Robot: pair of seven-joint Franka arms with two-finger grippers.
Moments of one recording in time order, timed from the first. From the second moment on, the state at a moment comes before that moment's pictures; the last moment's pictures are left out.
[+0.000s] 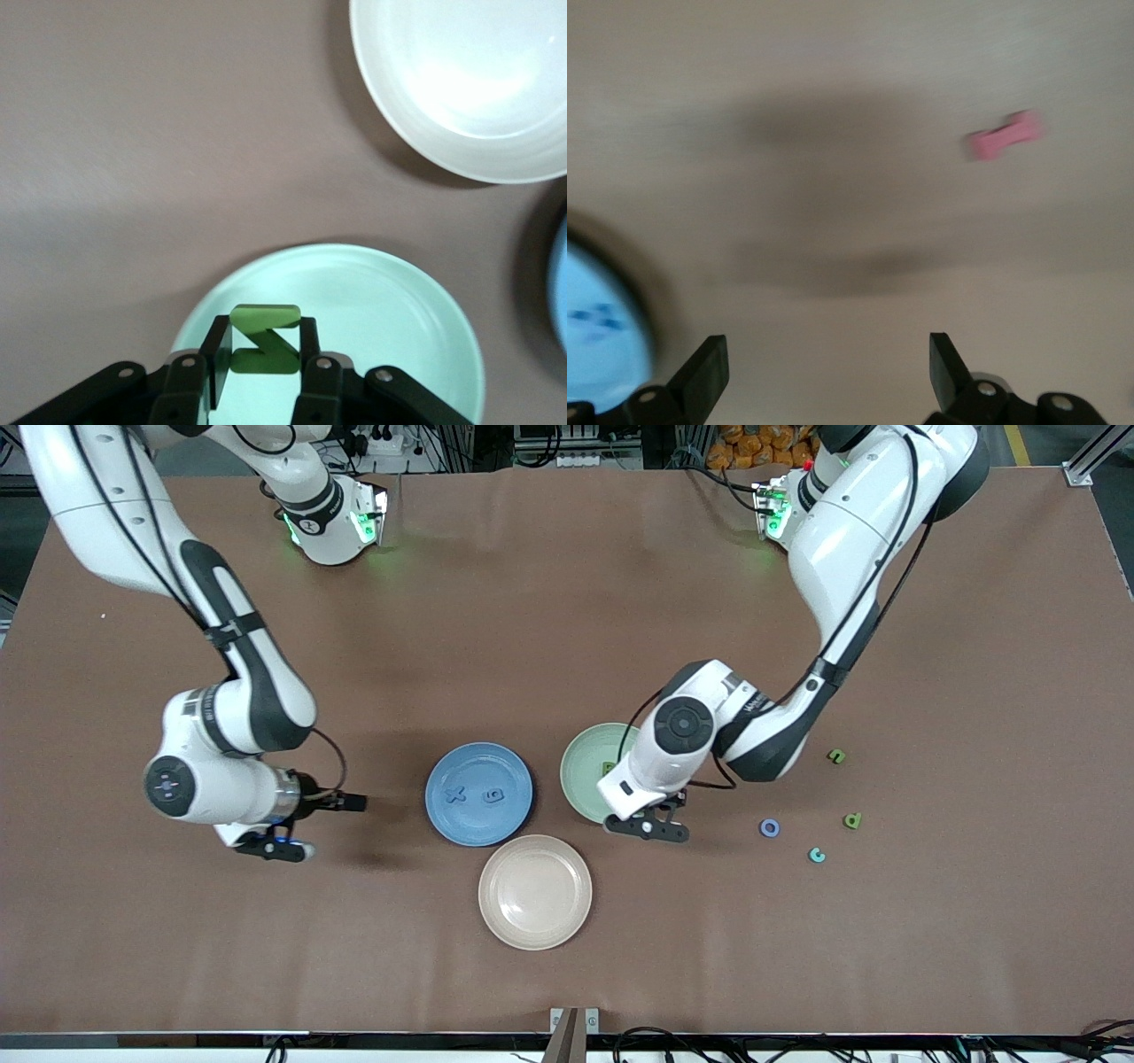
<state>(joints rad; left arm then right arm) -0.27 0.85 -0.45 -1.37 0.35 2.21 -0.62 -0.11 0.61 0.26 -1.67 0.02 2.09 0.25</state>
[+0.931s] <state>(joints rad) -0.25 0.78 -0.44 -1.37 0.35 2.02 -0.68 -0.43 0.60 0.25 -1.84 -0.14 2.26 -0.13</state>
